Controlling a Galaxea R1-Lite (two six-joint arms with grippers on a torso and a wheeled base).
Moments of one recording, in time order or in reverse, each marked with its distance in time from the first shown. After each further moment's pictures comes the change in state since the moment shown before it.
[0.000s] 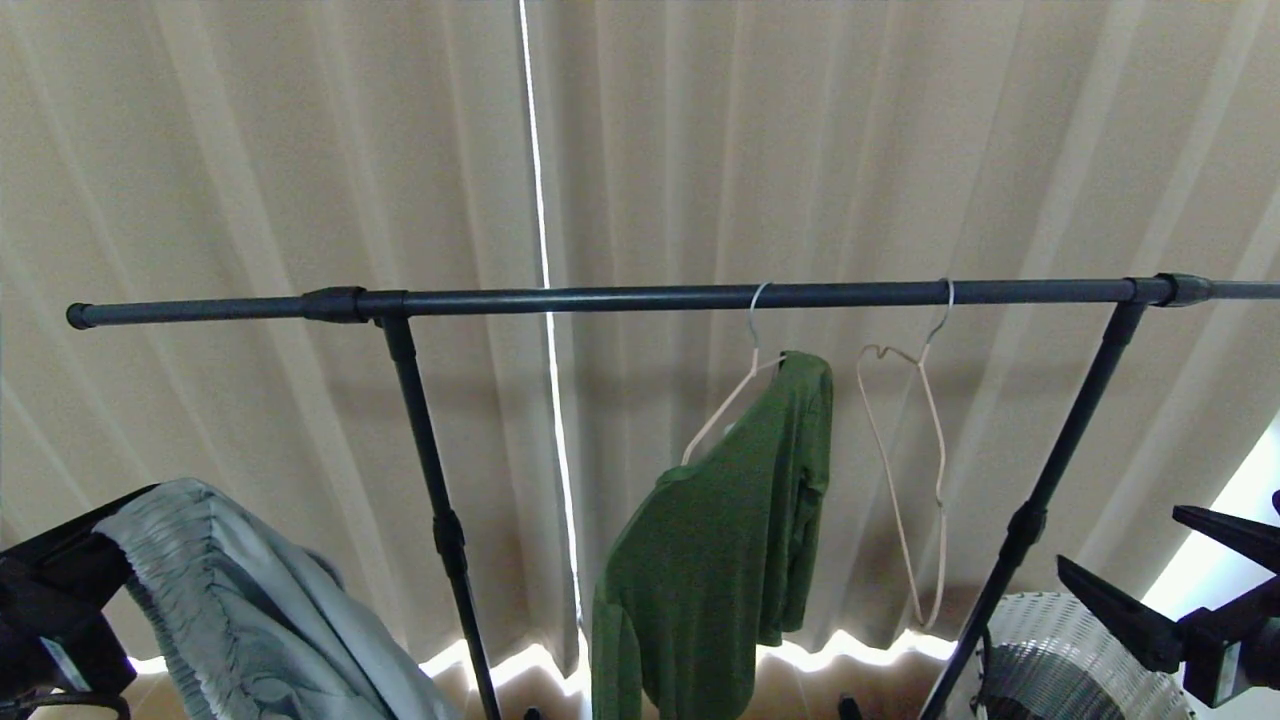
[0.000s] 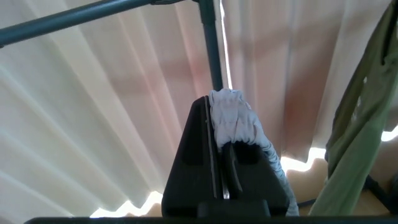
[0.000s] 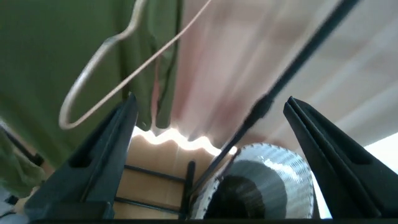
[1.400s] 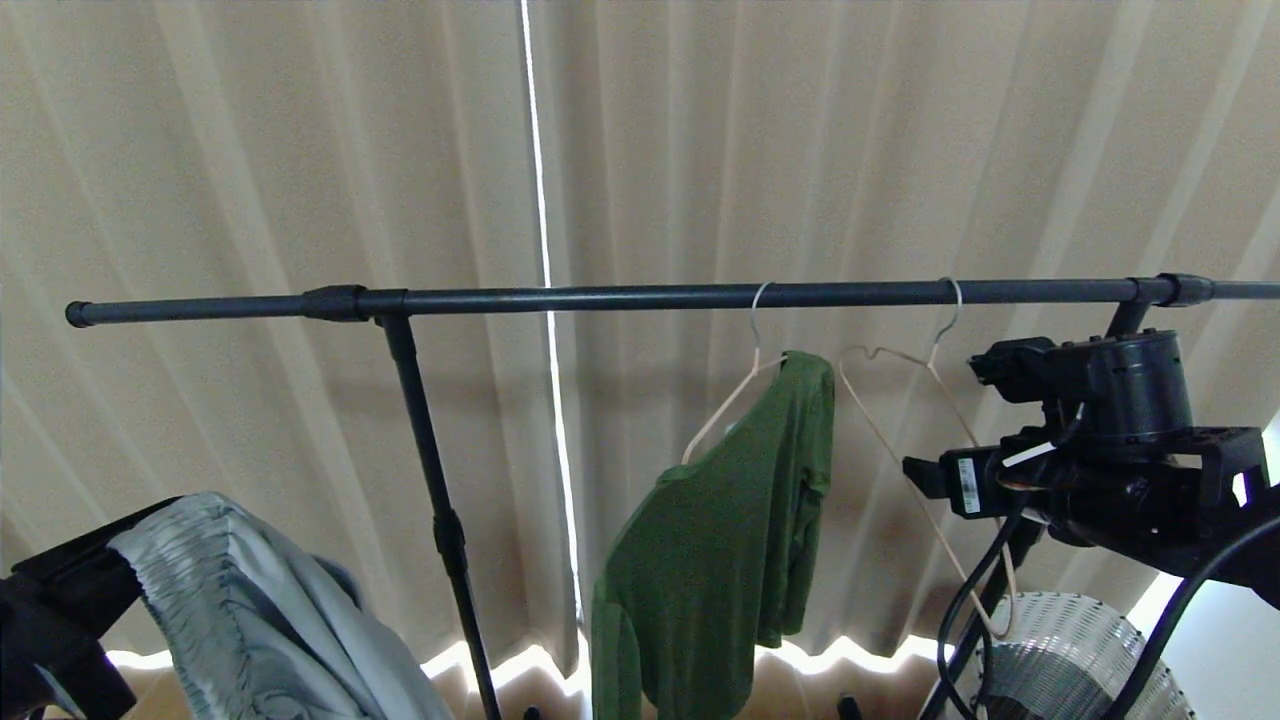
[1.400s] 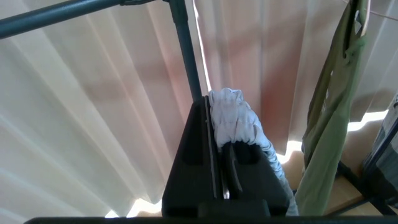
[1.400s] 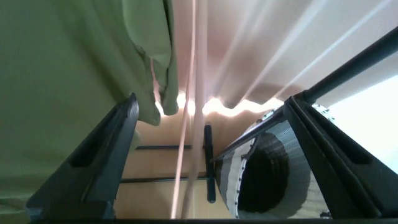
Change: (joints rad) left arm 0.044 -0.004 0.013 0.002 -0.157 -0.007; right arm 0.137 0.602 -0.547 0.279 -0.356 0.331
